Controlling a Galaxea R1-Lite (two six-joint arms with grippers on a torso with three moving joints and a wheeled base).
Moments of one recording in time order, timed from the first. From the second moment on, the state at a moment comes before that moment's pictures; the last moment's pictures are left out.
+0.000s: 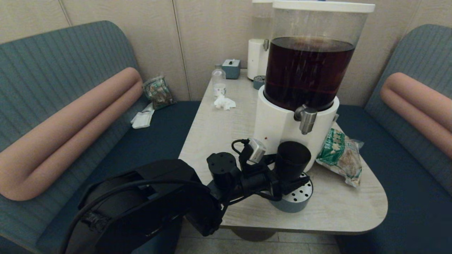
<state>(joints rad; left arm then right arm) -0.70 2.49 -1.22 -1.52 -0.57 -0.20 0.00 0.00 0.00 0.01 0.04 -0.08</state>
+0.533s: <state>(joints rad) -0.70 2.43 -1.14 -1.52 -0.57 -0.20 0.00 0.00 0.00 0.01 0.04 -0.08</state>
